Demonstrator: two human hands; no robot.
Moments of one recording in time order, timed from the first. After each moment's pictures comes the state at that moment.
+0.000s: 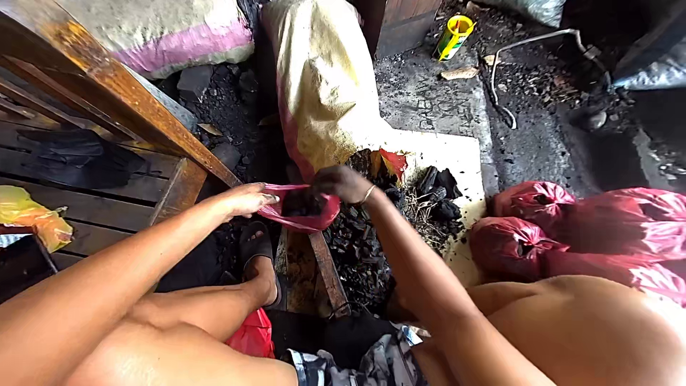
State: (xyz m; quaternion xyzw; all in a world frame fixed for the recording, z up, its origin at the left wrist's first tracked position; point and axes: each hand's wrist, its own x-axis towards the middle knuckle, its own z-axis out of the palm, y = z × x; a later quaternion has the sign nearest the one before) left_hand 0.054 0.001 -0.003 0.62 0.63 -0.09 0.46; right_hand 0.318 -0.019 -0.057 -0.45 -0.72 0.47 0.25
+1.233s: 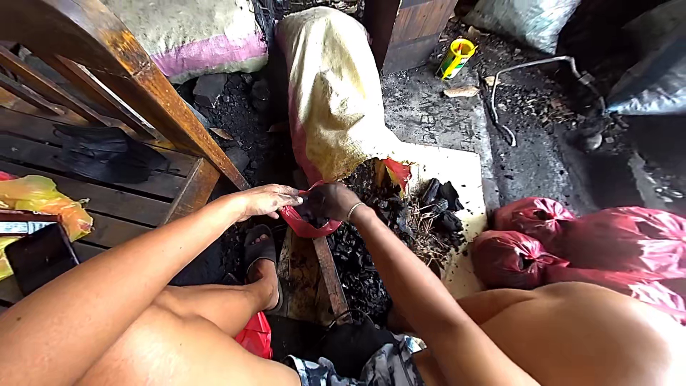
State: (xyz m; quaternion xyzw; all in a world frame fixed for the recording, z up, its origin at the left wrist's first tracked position) left_hand 0.065 -0.008 0.024 0.63 0.52 -0.05 0.57; right_hand 0.281 -0.023 -0.075 -0.51 -0.76 0.38 0.15
